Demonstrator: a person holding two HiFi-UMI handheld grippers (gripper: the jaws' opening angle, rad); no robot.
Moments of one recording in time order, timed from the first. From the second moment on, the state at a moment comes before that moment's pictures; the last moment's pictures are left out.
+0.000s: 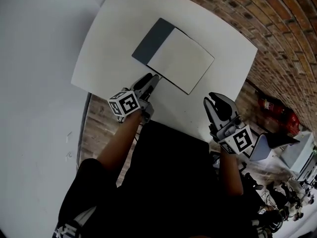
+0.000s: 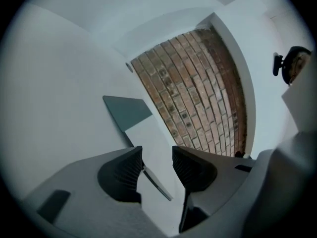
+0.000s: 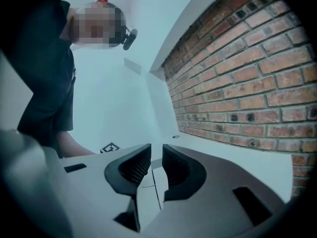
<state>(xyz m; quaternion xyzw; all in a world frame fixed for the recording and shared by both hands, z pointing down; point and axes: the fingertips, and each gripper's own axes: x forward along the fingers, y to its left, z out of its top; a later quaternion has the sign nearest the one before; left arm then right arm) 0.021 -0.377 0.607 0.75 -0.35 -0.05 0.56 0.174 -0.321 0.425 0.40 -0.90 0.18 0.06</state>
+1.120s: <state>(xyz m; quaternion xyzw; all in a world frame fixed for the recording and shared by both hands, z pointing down) 0.024 -0.411 0.641 0.66 -0.40 -0.05 0.63 0.207 -0.360 0.450 0.43 -0.88 0.21 0.04</state>
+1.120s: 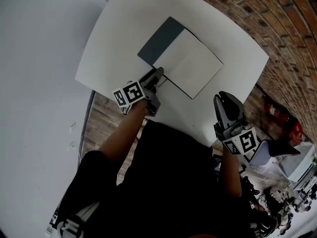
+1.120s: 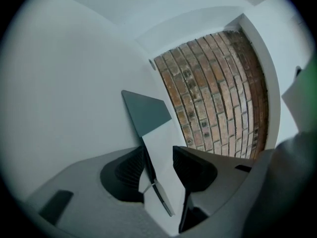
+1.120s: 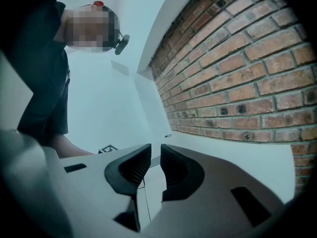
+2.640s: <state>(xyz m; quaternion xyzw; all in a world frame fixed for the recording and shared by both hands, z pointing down) 0.112 -0.339 0.592 0.91 -0.23 0.25 0.22 0.250 -0.319 0.435 0.43 -0.89 0.17 0.02</state>
